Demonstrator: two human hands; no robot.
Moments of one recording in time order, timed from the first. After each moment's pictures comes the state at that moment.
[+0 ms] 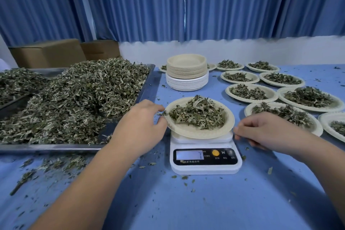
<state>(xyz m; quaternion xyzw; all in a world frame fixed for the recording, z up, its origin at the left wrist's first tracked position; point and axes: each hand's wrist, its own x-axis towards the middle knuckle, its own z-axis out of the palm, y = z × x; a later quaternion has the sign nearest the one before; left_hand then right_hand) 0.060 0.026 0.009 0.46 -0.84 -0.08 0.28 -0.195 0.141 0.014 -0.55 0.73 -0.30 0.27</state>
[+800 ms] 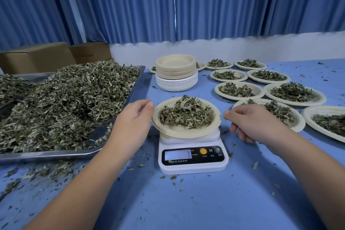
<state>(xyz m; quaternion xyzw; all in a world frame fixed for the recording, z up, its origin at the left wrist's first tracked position) 0.048 0.021 -0.002 0.45 -0.73 -0.30 0.42 -0.201 0.128 0.003 -0.46 0.74 -0.43 0.24</state>
